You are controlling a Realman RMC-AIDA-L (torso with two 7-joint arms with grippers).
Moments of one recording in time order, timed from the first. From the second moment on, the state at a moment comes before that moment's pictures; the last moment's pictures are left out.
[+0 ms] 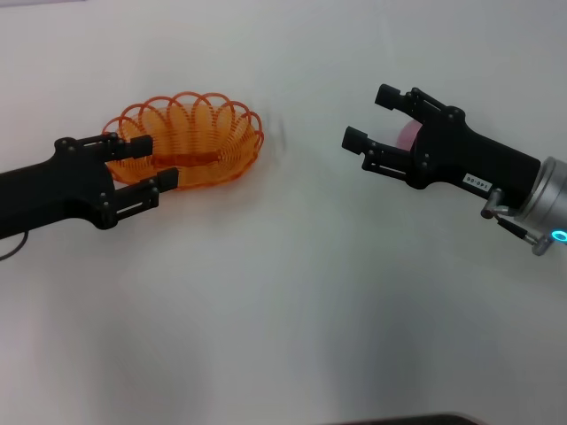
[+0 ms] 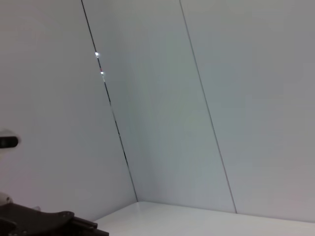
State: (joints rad) left arm -0.31 -2.16 0.83 0.90 1.88 1.52 -1.34; right arm 0.44 2.09 -0.44 -0.19 -1.81 -1.54 0.86
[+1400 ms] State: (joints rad) left arm -0.29 -2.15 0.63 0.79 2.02 1.68 -1.21; right arm 0.42 2.09 -0.45 -0.23 -1.81 -1.56 0.85
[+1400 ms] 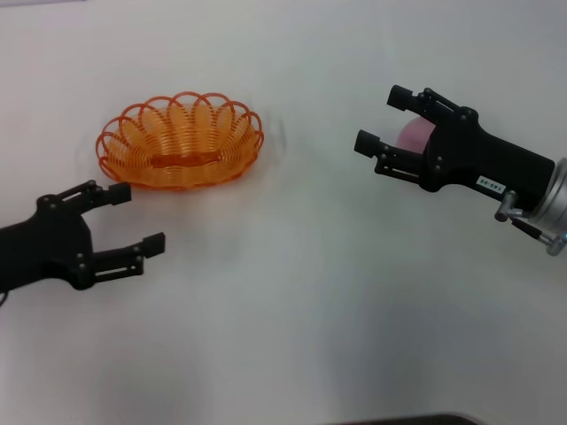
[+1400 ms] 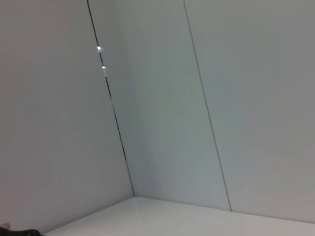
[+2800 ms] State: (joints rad) left arm -0.29 -2.16 0.71 0.99 2.10 1.73 -1.41; right arm 0.36 1.98 -0.43 -0.83 -1.91 -1.89 1.50
